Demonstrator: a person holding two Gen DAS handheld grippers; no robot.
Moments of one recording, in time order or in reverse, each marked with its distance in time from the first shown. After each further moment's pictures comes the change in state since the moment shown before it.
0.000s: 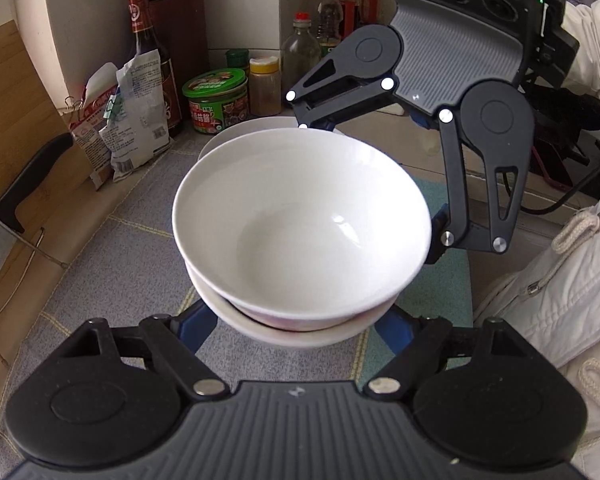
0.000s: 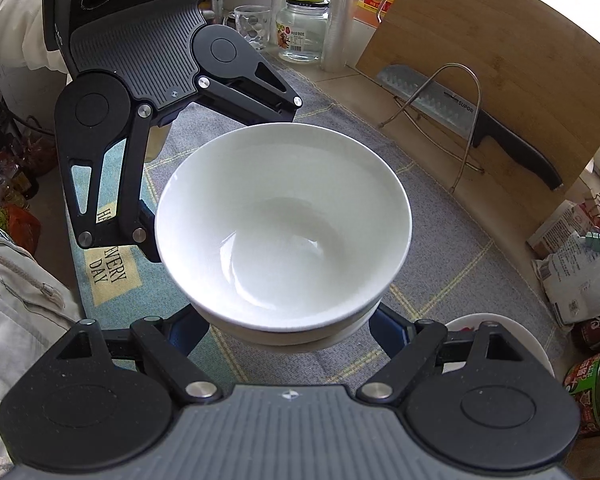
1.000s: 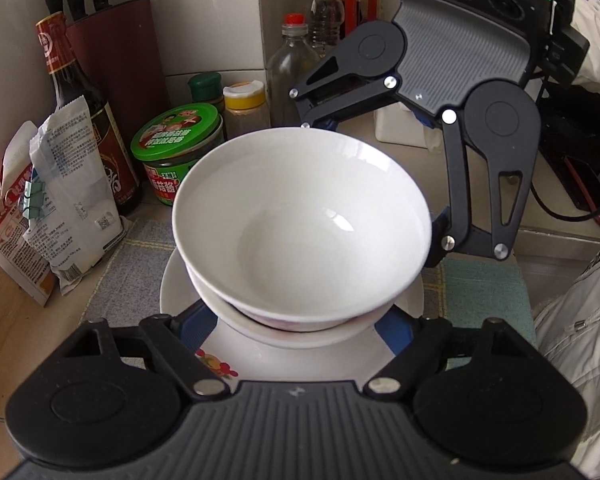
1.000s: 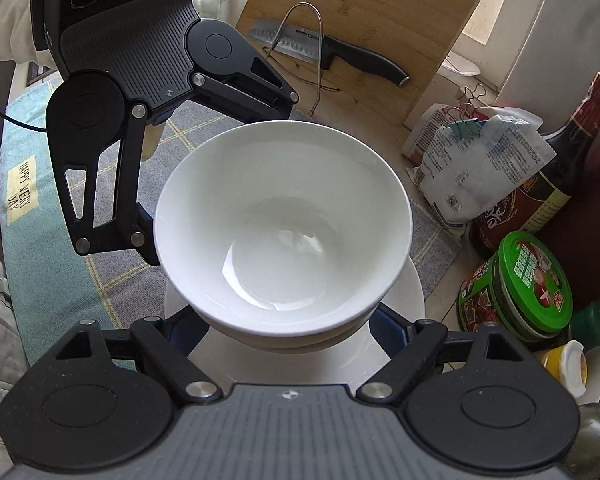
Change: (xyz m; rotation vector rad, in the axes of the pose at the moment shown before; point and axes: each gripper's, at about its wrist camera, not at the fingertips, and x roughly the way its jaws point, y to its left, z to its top) left arm 0.122 0.015 0.100 0.084 0.002 -0.028; right arm -0.034 -0.126 -0.092 0.083 0.021 -0.105
